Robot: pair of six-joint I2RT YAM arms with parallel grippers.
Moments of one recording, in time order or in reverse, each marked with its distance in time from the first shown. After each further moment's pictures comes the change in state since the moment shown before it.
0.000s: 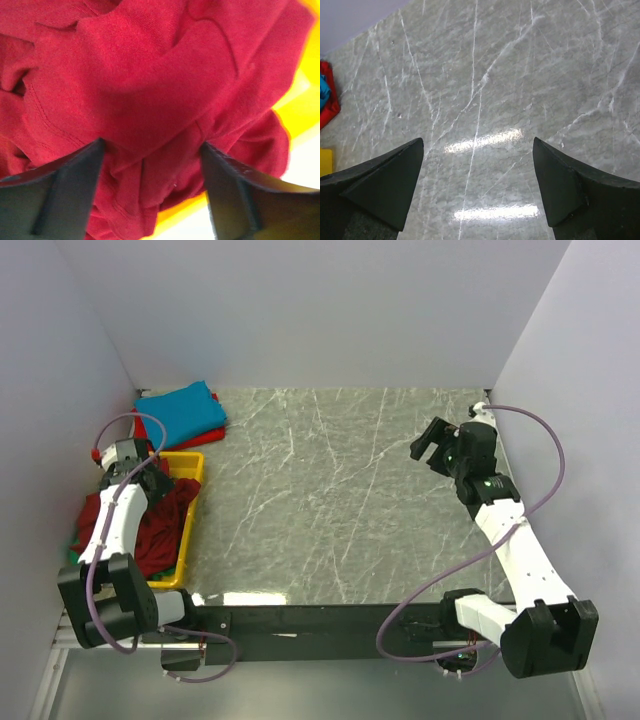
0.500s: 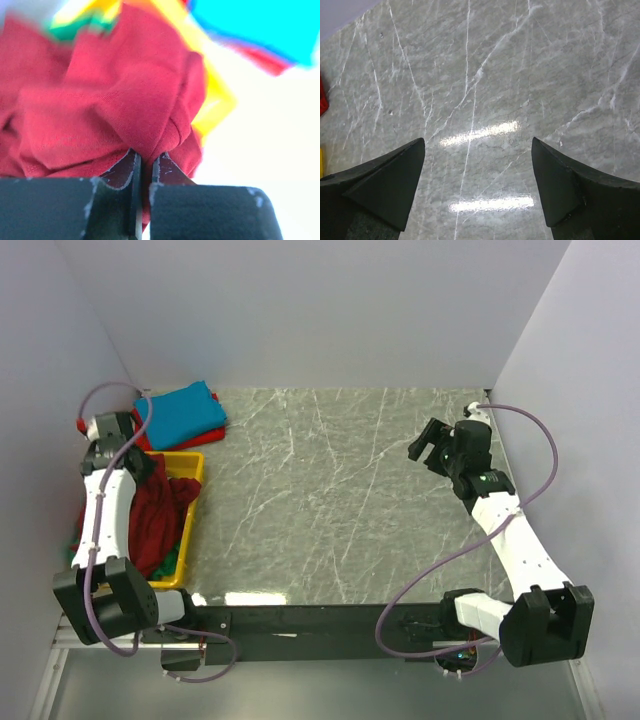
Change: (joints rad) left arm 0.021 0.026 0.204 -0.063 0.116 0.043; right arm 0.000 0.060 0.002 0.008 -0.004 -0.005
